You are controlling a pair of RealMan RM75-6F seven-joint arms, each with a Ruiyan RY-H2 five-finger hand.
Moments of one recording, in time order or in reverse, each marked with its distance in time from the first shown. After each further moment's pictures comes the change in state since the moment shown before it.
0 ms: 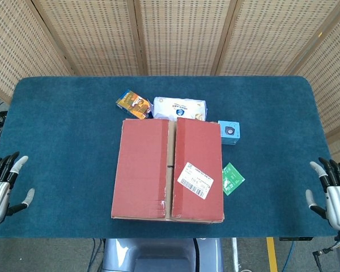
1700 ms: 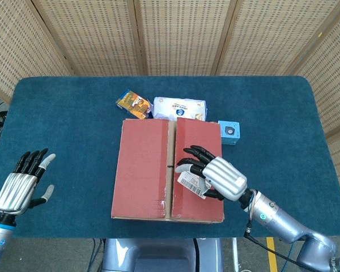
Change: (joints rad) left arm -0.110 -0.020 -0.006 0.001 -0.001 -0.141 0.119; right arm 0.604 0.035 0.106 -0.273 -0.215 -0.548 0.338
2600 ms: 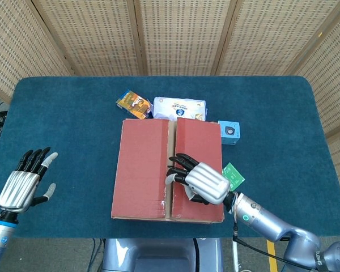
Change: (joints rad) left arm -0.021 -0.001 0.001 -0.004 -0.017 -0.013 0.007; right arm 0.087 -0.068 -0.036 -0.008 0.078 -0.075 -0.170
